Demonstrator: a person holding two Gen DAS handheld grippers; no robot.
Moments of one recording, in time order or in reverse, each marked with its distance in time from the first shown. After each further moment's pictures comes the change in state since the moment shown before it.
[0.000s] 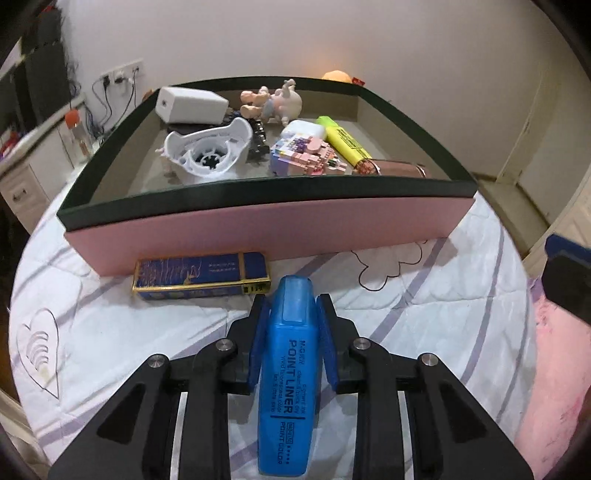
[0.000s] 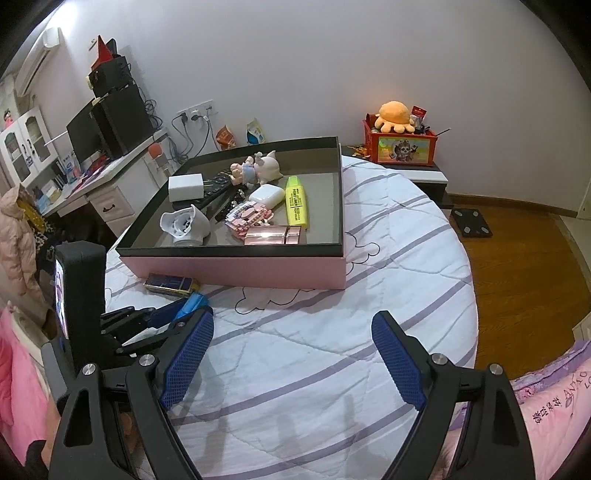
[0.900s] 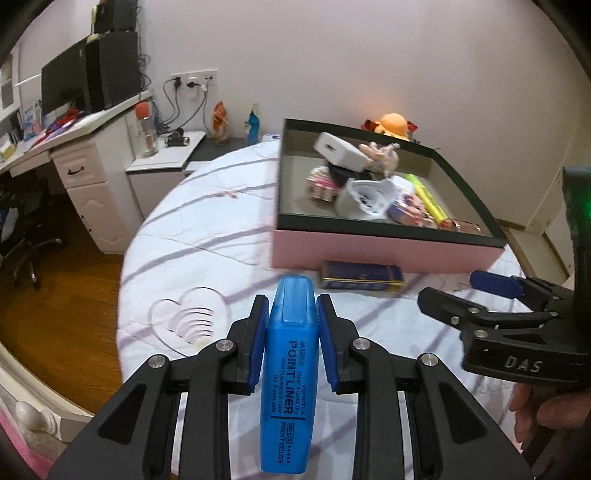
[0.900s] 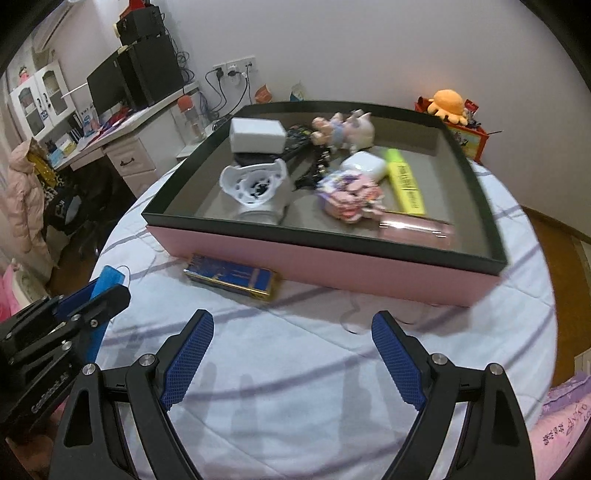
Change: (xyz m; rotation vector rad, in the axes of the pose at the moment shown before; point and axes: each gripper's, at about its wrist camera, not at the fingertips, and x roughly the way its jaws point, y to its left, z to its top) left arm -0.082 0.100 -0.016 -0.146 -0.109 0.129; right arm 0.077 0.096 0.009 -0.115 0.139 0.049
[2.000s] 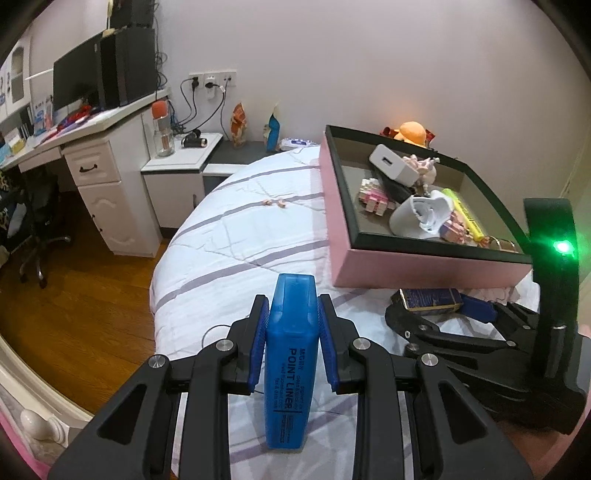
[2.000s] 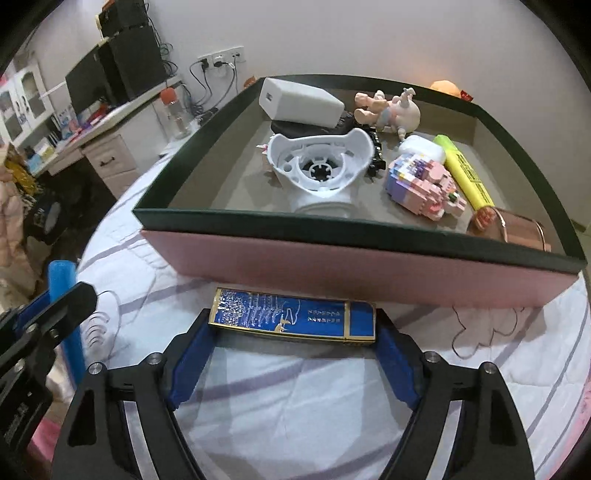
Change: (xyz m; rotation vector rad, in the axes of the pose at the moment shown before) left arm 0.013 0.039 0.008 -0.020 -0.020 0.030; right arm 0.044 0.054 -0.007 0.055 0.002 -0.059
